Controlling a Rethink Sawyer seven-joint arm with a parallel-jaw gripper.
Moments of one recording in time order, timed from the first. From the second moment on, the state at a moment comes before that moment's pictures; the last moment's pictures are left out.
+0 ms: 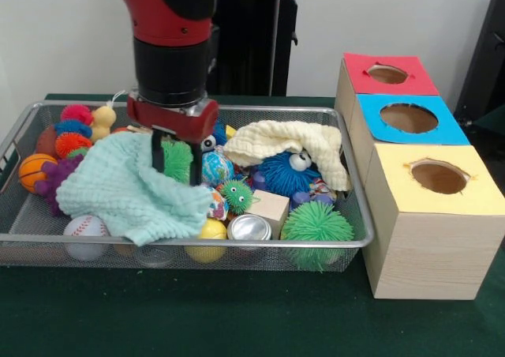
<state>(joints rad) -0.43 -0.54 0.02 1.55 -0.08 0.51 1.87</state>
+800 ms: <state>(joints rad) -0.61 -0.56 0.05 1.54 -0.17 0.52 1.87</state>
